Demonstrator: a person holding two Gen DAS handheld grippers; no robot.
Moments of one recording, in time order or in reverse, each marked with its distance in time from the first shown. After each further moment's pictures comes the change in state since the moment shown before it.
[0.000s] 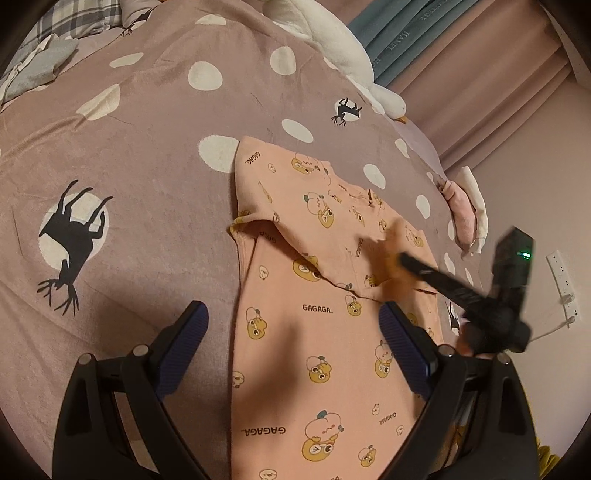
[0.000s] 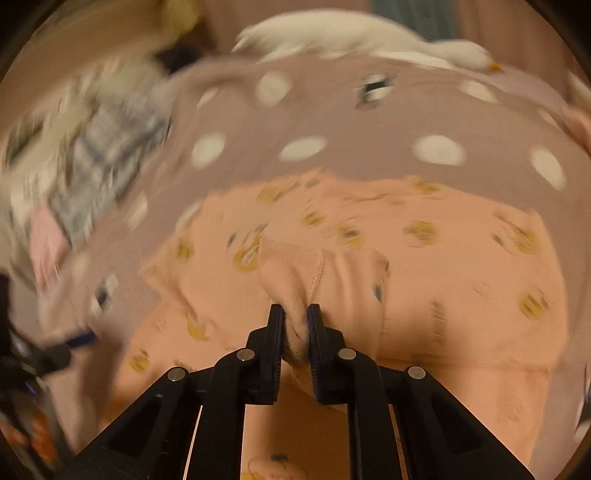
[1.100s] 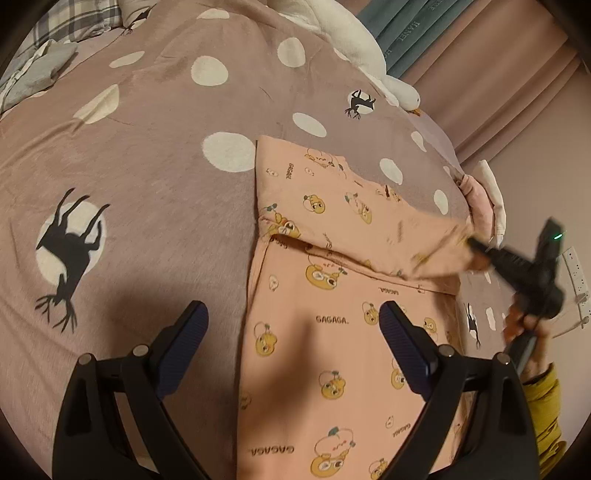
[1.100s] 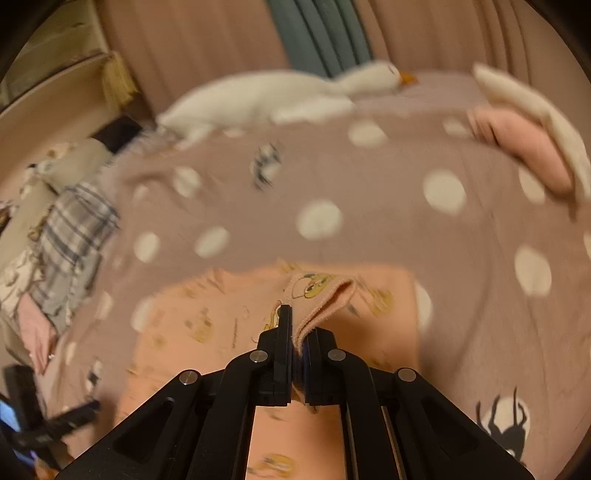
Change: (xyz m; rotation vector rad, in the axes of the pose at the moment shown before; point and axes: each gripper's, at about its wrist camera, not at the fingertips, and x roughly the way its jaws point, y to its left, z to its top) left arm 0.022 -0.002 0.011 0.013 0.027 0.069; right arm -0.051 -0.085 0.052 0.076 -0.043 -0.214
